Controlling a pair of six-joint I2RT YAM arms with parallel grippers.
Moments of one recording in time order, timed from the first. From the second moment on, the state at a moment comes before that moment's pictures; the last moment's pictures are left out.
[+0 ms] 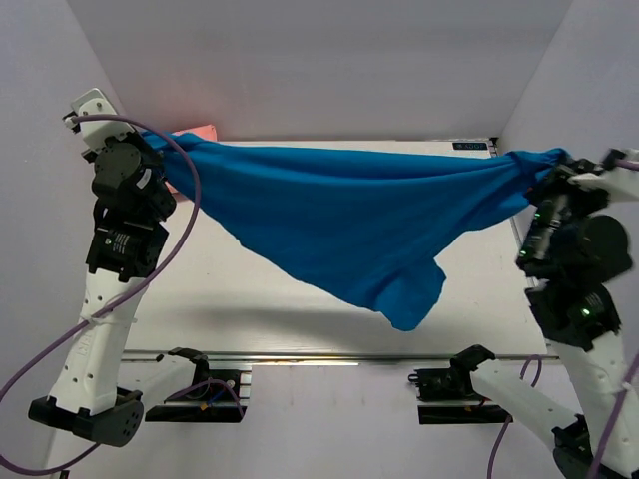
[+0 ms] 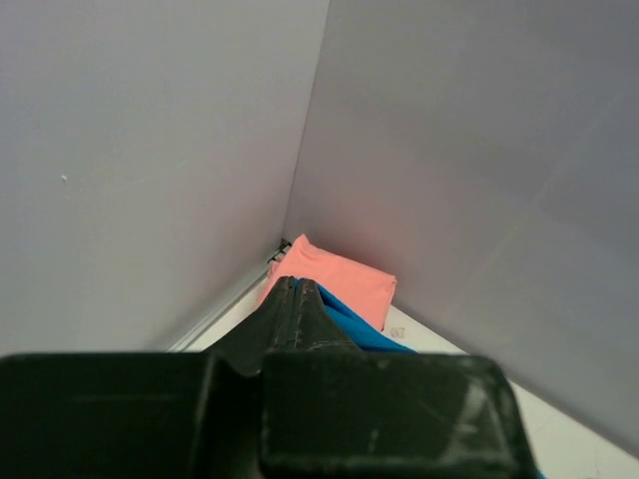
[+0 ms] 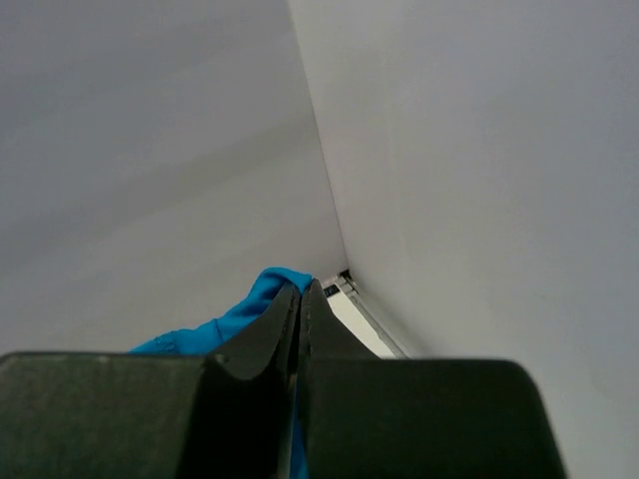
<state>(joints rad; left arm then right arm) -0.29 1.05 1.50 -0.26 -0.88 -0.07 0.50 0.74 1.35 -0.17 0.94 -0.11</state>
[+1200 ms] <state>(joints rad) -0.19 2.55 2.13 0.01 -0.41 -0.20 0.05 2.26 1.75 -0.18 0.36 0.10</state>
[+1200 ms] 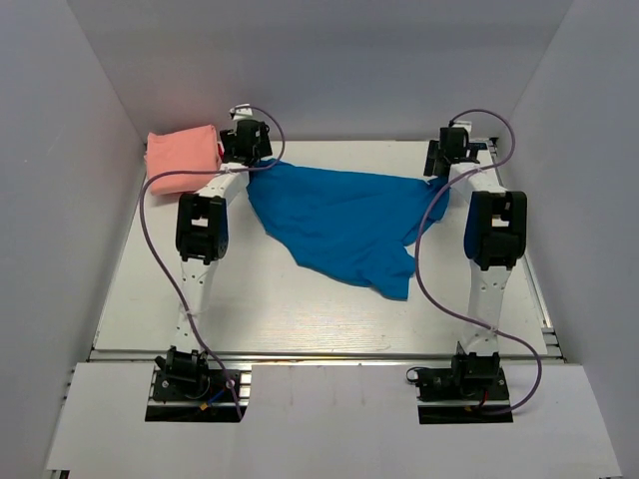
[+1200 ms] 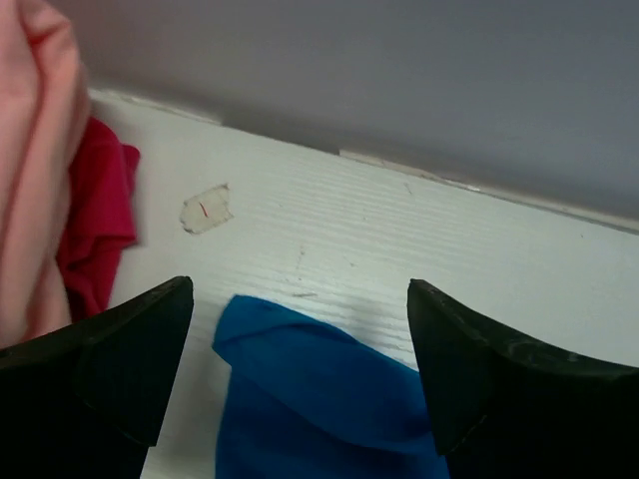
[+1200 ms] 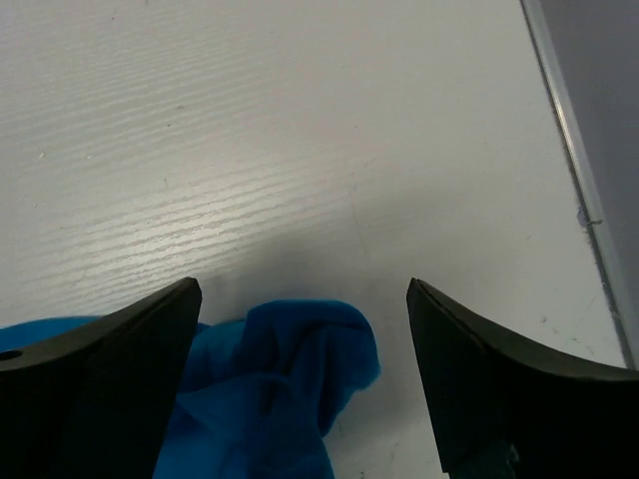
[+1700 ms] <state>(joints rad) -0.23 2.32 2.10 -0.20 -0.16 -0.19 0.03 1.89 1.64 -0.42 0.28 0.23</state>
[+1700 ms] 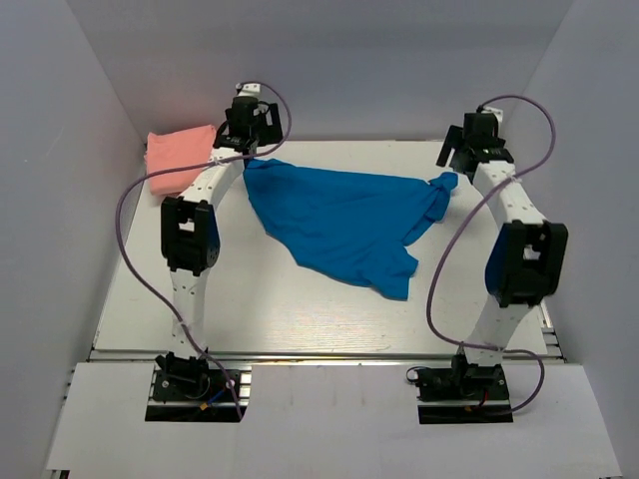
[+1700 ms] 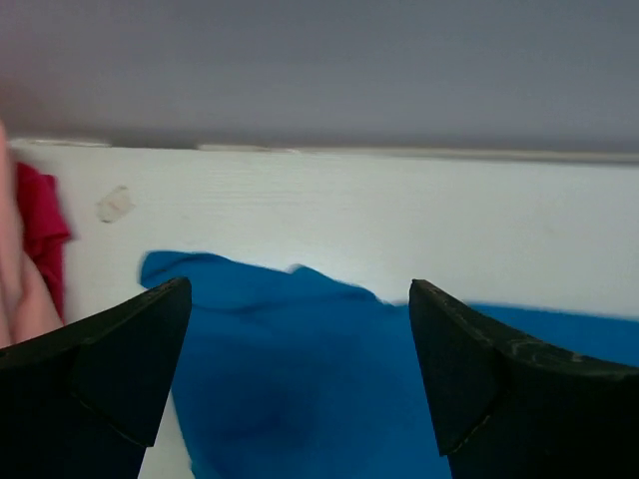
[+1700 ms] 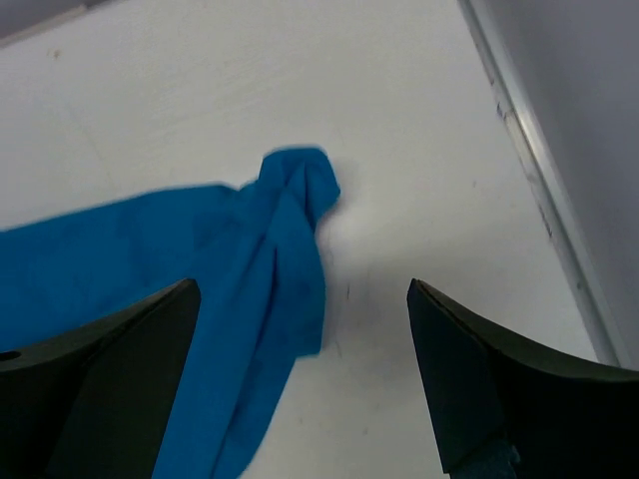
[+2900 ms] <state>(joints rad) -0.75 1.76 1.23 -0.29 -0.19 -0.33 0.26 1.12 0.66 -0.48 -0.19 0.42</state>
